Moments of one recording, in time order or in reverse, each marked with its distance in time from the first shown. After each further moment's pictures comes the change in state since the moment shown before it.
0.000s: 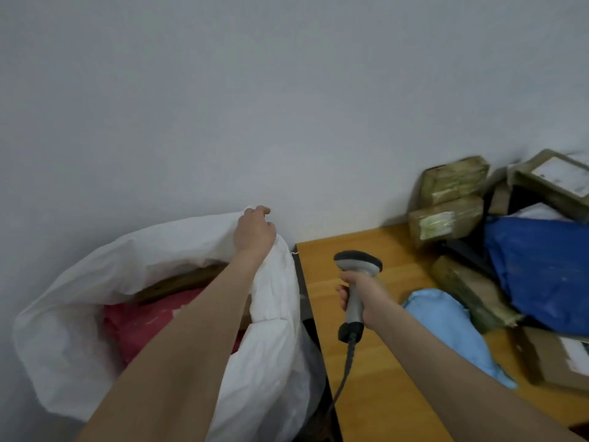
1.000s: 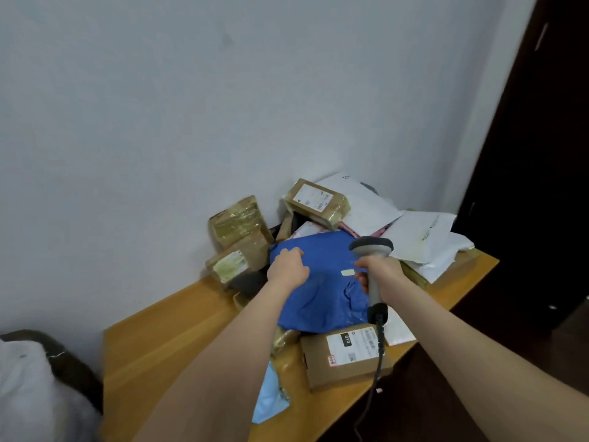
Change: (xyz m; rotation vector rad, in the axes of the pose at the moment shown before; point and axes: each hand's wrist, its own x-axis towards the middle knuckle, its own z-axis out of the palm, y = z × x) left_hand -0.194 0.481 0.263 0.131 -0.527 0.498; right_hand -0.044 -0.166 -0.510 0.119 0.428 -0.281
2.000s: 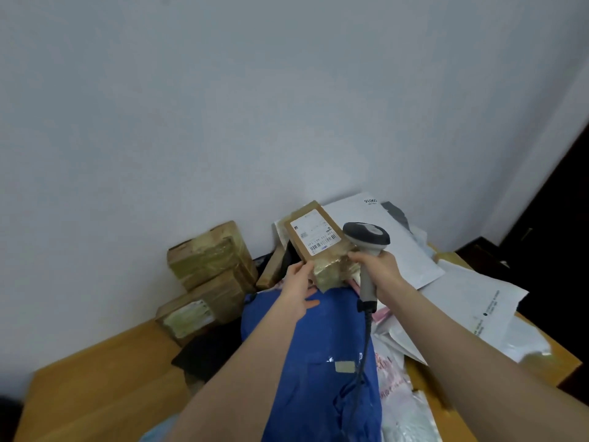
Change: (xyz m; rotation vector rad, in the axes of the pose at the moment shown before) left_hand 0.247 0.047 0.050 -1.423 -0.085 -0.586; right_hand 0.269 -0.130 0.051 -0.103 -0.083 -0.162
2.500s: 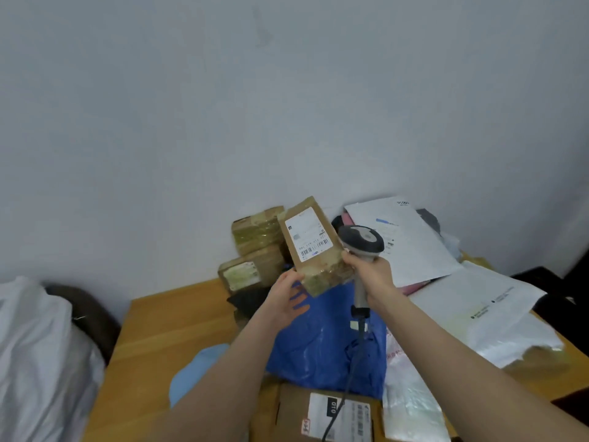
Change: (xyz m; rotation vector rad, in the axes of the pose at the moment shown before) left_hand -0.151 -0.055 -0.063 -0.189 0.067 0.122; right_hand -0.124 0.028 -0.002 0.073 -0.210 -0.110
